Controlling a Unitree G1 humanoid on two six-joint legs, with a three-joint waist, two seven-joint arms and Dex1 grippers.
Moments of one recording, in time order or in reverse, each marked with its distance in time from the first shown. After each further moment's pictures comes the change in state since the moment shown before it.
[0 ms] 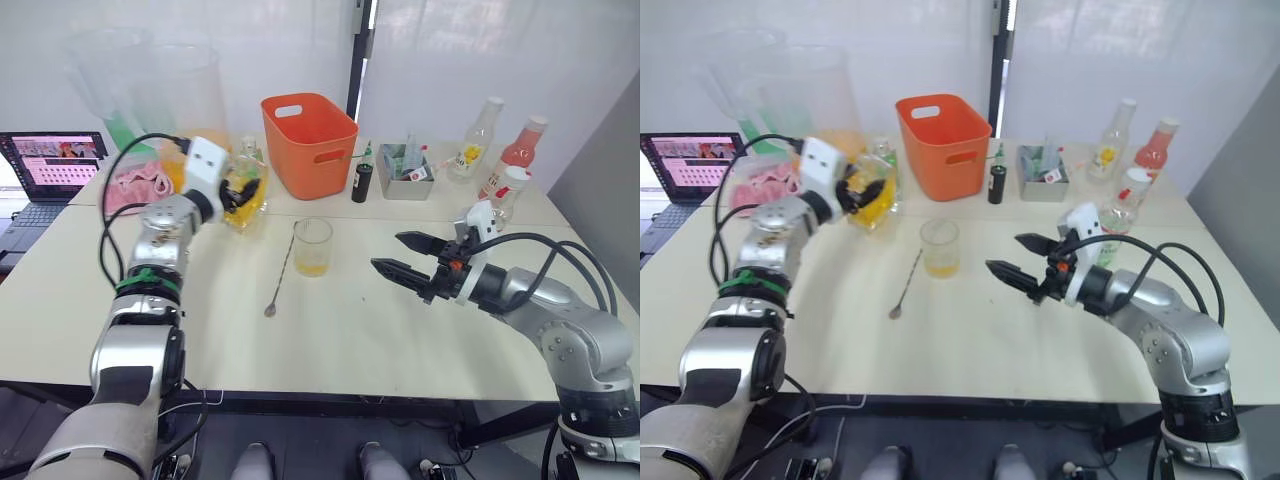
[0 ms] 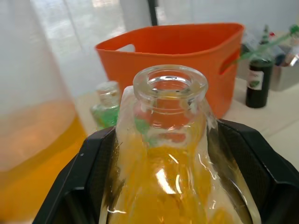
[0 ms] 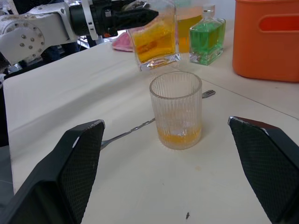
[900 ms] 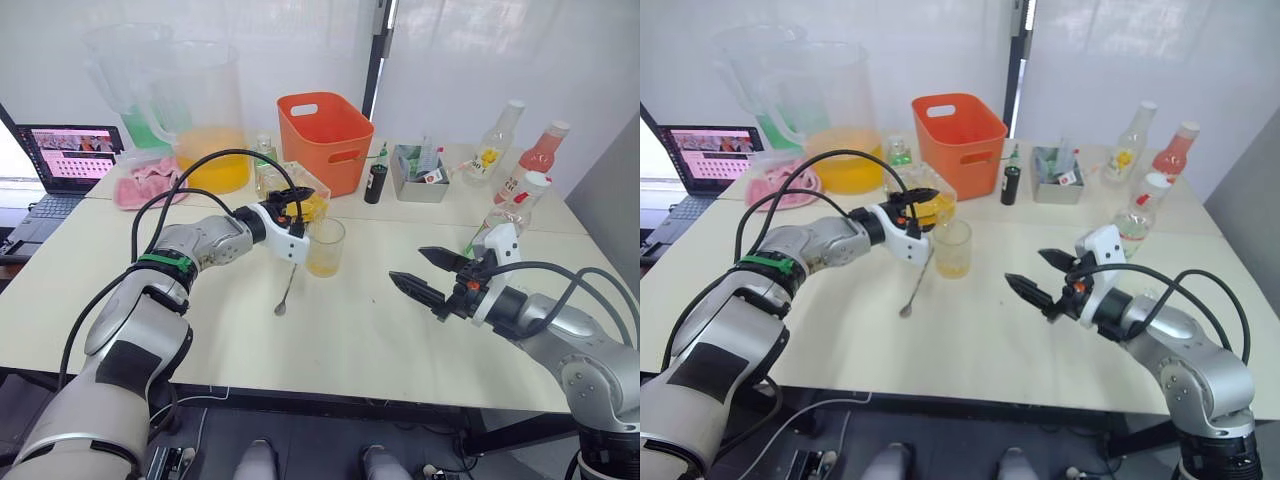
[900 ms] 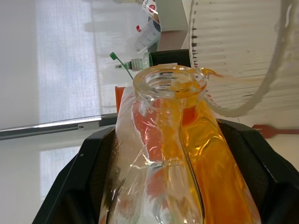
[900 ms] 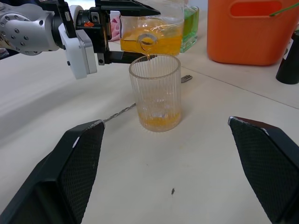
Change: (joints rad) left arm -0.210 -0.014 -0.763 0.391 0.982 -0.960 0.632; right arm 0.234 -0.014 -0.118 -0.189 0.003 -0.006 -0.139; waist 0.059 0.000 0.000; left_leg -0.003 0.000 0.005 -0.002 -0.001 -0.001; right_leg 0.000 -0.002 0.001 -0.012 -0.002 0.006
